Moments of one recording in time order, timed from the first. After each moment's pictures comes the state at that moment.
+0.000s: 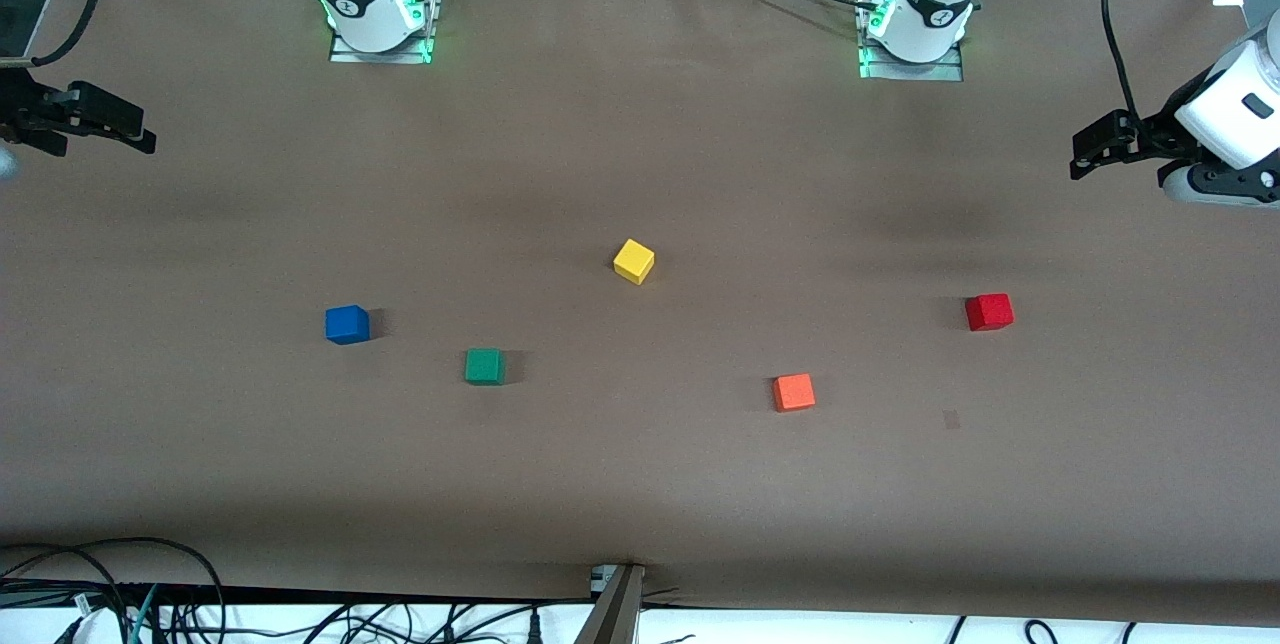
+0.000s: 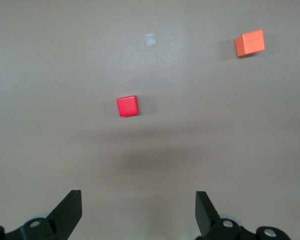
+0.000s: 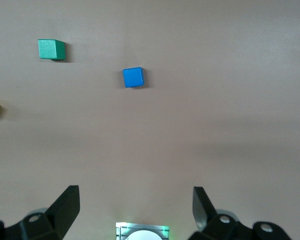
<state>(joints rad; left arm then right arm) -0.01 0.00 -0.01 -1.65 0.01 1.56 0.06 0.02 0.07 -0.05 -1.45 0.03 1.41 -0.06</state>
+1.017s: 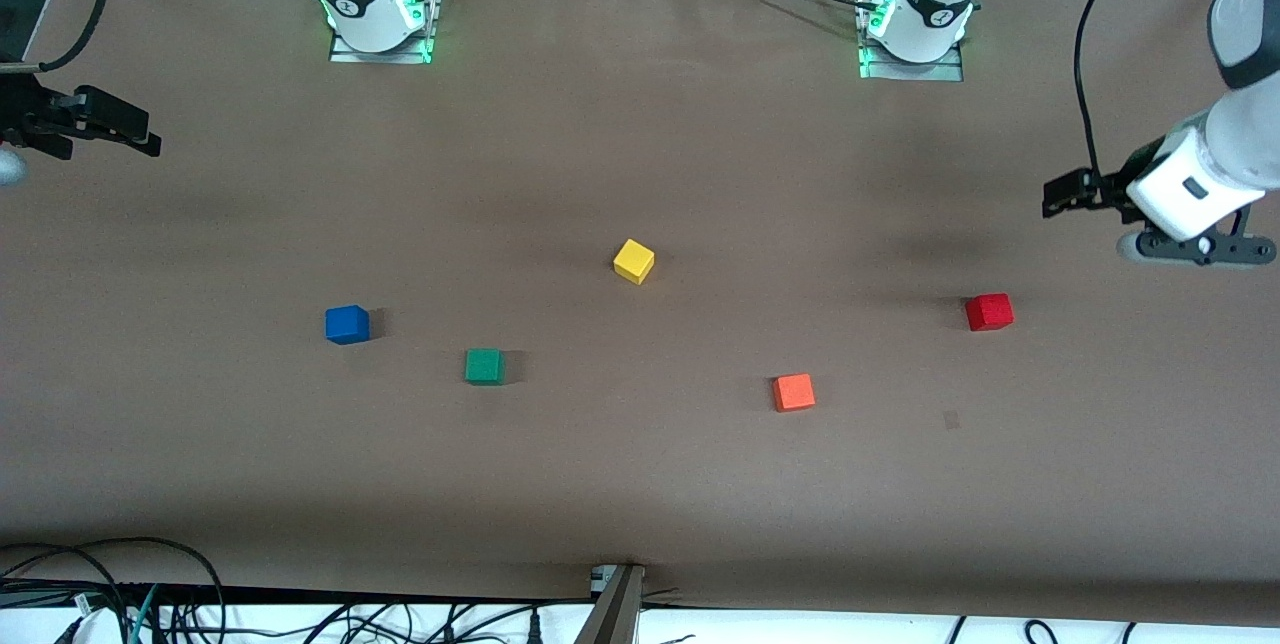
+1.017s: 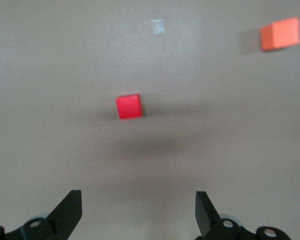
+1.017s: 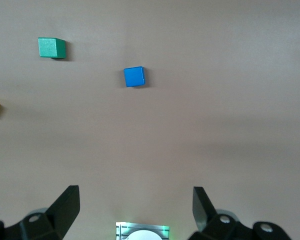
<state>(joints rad) 0.03 0.13 0.00 -1.74 0.01 1.72 0.06 0.02 0.08 -0.05 -1.45 0.03 1.41 -0.06</state>
